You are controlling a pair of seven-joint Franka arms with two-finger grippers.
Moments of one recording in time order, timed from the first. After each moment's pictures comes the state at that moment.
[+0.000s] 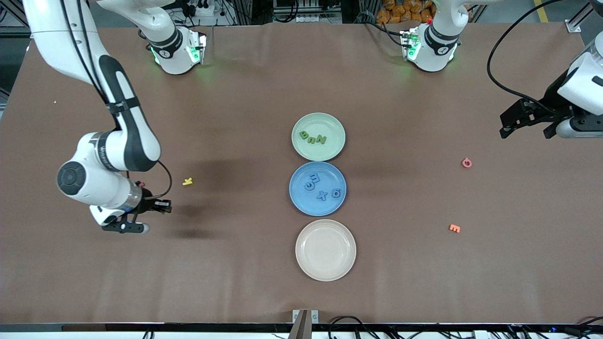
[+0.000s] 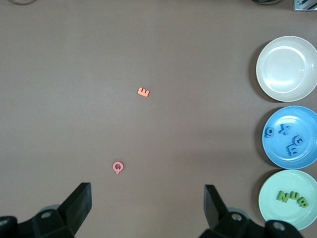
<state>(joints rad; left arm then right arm) -0.05 -0.01 -0.06 -1.59 0.00 1.69 -0.10 0.15 0.53 -0.05 -1.74 0.17 2.26 0.10</state>
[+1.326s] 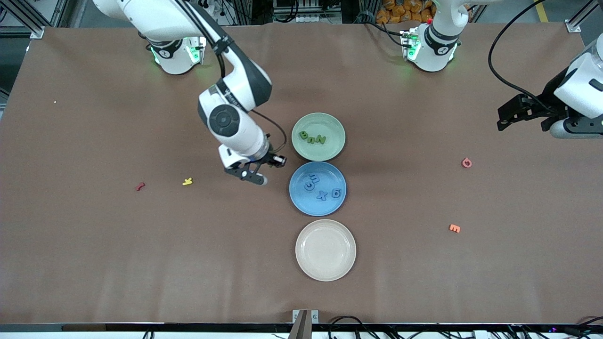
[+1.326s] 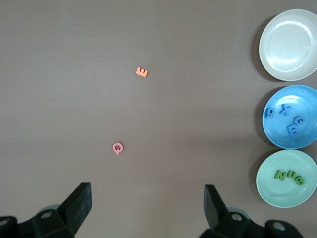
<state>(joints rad) -0.05 0.04 -0.08 -1.50 0.00 1.55 -0.10 0.51 0.49 0.16 -1.73 0.17 2.26 0.93</state>
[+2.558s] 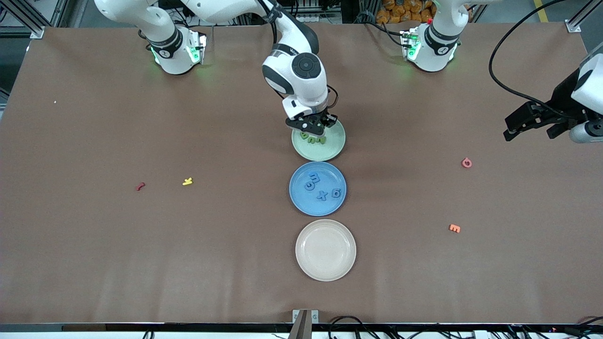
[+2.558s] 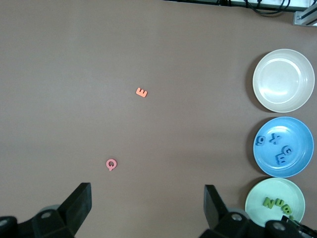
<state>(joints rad) -0.03 0.04 -0.08 -1.49 -0.02 1.64 -0.17 0.78 0.57 0.22 -1.72 -0.01 2.34 1.35</state>
